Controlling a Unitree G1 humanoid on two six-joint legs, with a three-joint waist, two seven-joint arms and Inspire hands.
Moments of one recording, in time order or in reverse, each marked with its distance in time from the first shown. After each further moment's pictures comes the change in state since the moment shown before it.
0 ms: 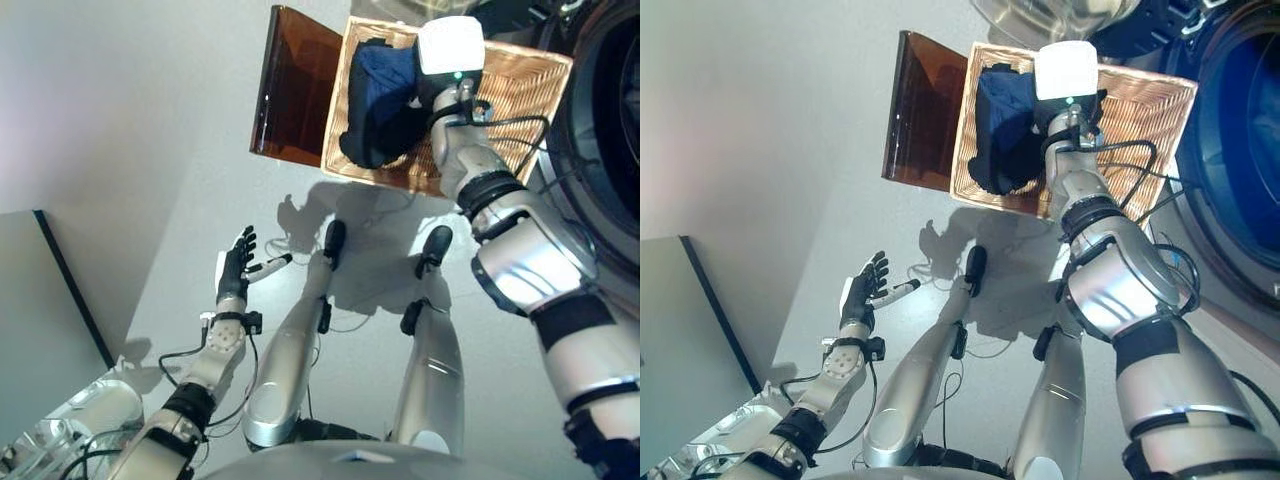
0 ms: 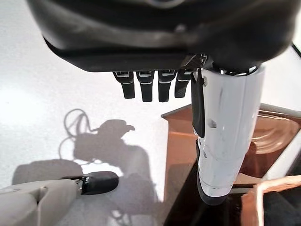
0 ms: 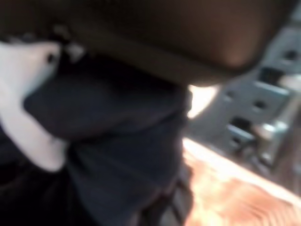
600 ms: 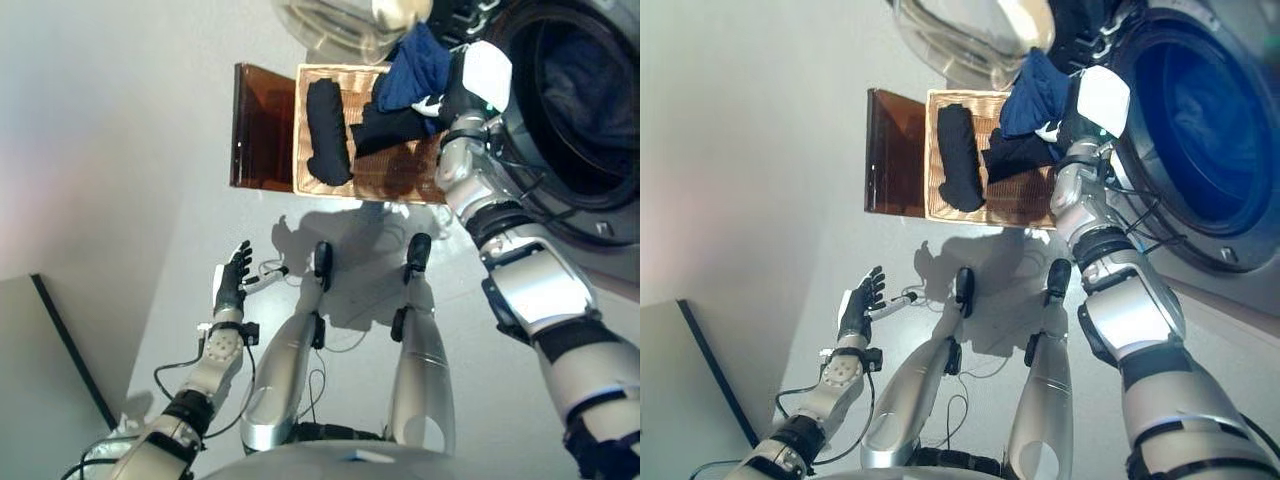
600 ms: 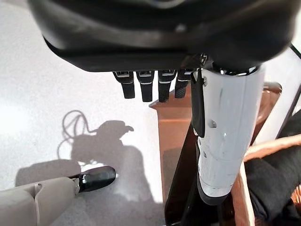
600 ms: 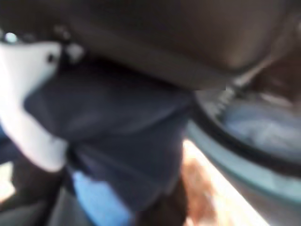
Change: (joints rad) left arm 0.027 -0.006 0.003 0.083 0.015 0.008 0.000; right arm 0.240 -0.043 -0.317 -0.266 0.452 -0.095 -0.091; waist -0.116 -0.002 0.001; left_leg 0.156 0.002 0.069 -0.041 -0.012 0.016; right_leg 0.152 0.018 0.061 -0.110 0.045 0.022
